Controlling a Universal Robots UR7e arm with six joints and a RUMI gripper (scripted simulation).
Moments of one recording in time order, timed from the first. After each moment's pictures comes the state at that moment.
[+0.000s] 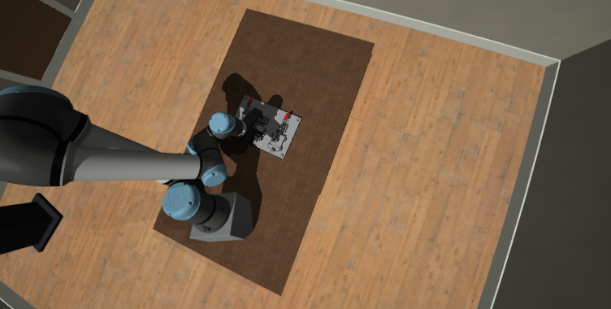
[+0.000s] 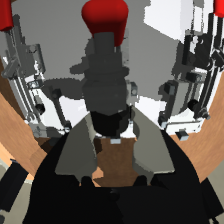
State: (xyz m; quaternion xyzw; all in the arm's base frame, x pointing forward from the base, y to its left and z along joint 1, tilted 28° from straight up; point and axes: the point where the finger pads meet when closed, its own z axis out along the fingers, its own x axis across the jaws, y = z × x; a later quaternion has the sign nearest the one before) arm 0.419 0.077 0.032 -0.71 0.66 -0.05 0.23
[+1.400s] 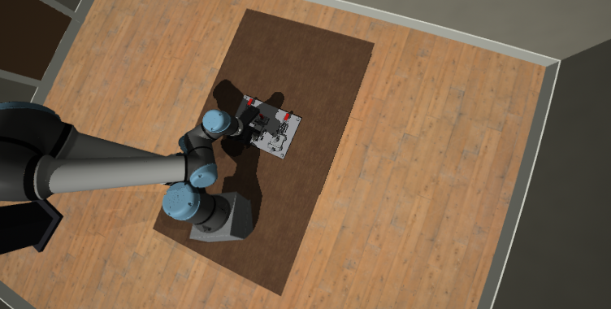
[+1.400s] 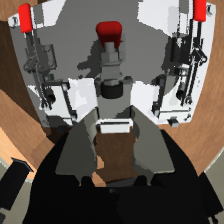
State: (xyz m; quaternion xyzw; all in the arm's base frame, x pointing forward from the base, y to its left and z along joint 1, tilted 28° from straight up) arm 0.406 0.068 0.062 -0.71 0.66 -0.05 0.23
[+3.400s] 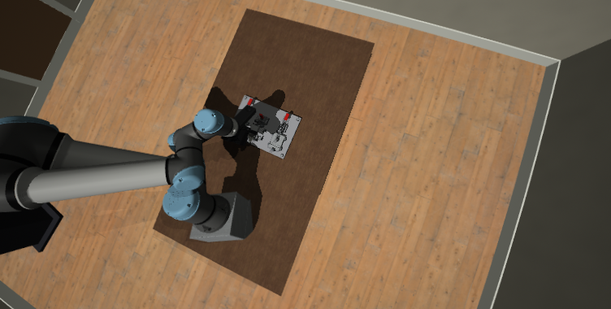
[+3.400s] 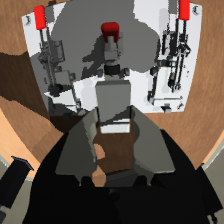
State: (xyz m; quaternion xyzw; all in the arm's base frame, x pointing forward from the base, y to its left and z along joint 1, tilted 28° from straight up) arm 0.385 0.058 0.091 -0.71 0.66 -0.05 0.23
